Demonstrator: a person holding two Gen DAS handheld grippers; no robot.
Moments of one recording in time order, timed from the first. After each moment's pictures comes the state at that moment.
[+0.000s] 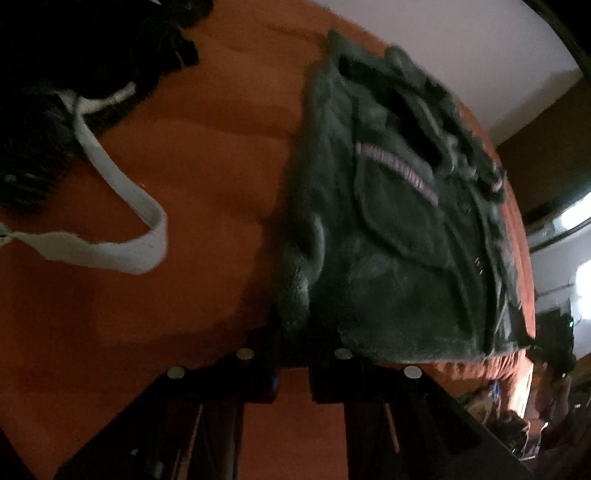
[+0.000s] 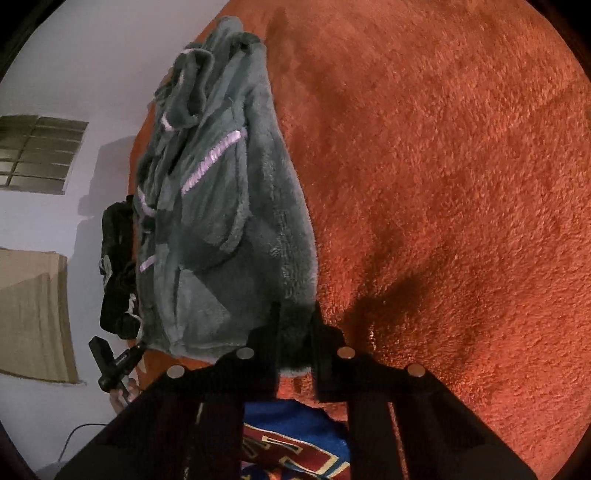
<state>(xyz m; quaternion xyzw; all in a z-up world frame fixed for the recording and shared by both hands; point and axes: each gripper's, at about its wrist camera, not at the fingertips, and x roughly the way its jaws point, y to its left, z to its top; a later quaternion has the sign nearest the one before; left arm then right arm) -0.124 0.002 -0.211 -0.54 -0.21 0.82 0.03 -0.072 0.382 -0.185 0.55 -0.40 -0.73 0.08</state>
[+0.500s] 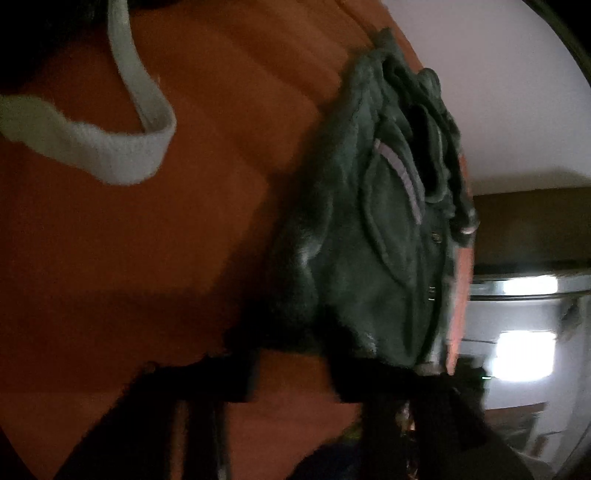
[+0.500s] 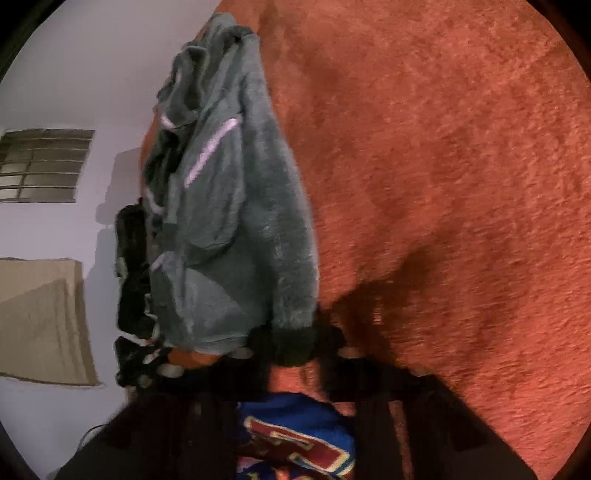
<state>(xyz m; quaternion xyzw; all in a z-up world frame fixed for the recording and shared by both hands) -0.131 -0.014 -0.246 -0.56 -0.38 0.73 0.06 -0.071 0.379 -0.198 0.54 -0.44 -0.71 0.11</state>
